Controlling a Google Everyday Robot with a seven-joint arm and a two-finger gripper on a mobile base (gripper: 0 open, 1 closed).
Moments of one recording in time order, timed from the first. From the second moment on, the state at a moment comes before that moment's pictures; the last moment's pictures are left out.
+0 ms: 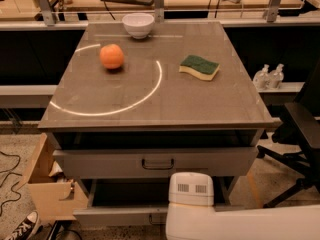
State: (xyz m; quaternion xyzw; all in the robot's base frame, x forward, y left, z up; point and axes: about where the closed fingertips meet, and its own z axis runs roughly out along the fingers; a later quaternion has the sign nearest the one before) arm 0.400 -0.083 0.612 -0.75 0.61 -0.22 0.10
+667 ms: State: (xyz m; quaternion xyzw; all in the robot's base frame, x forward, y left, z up) arm 0.403 -0.124 0.604 -0.73 0.63 -0.20 0.19
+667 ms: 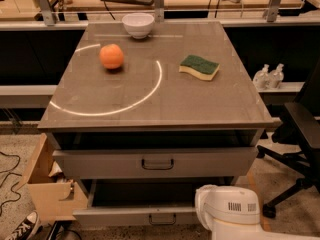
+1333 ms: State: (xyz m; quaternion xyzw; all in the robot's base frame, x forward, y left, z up) arm 0.411 -0.123 0.599 -0.73 0.63 -0.20 0.20
